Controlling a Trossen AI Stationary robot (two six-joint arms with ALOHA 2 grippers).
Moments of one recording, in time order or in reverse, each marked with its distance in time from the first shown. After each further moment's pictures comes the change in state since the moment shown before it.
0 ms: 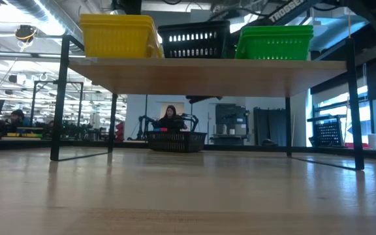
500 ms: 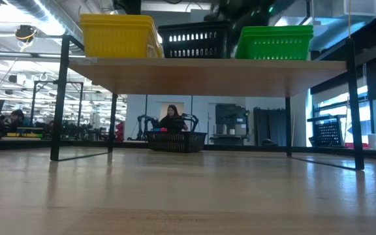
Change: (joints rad) left arm -0.007 0.000 0.000 -0.007 0.012 0.052; right arm 0.050 -0.238 0.000 -0.118 0.038 0.148
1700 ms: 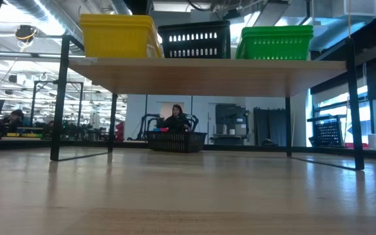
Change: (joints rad) left arm -0.254 0.136 0.000 -0.116 -0.007 0.114; right arm 1.003 -0.346 -0.001 -0.216 1.083 0.019
